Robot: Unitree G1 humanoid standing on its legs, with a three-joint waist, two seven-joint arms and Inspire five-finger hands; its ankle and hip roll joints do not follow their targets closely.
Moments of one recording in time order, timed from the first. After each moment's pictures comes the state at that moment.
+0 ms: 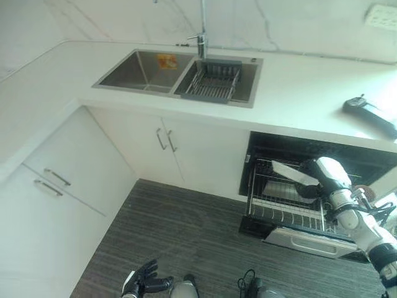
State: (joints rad) left arm 0.11 0.34 -0.12 1.00 -0.31 -0.24 -0.07; right arm -0.49 -0.80 0.38 0.84 -0.33 -0.32 -0.37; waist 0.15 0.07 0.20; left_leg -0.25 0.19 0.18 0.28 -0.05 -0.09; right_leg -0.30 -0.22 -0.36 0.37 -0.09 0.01
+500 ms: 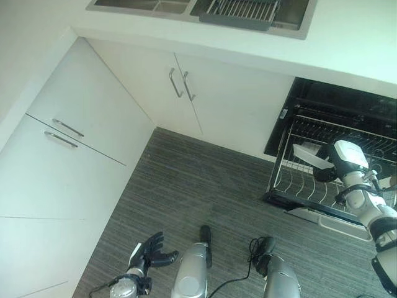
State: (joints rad) left arm 0.01 0.35 -0.20 0.95 -0.39 -0.29 -0.08; right arm -0.68 -0.79 0.45 1.11 -0.33 -0.32 -0.37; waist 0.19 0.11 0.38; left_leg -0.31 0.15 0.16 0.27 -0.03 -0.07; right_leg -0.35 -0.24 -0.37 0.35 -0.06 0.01
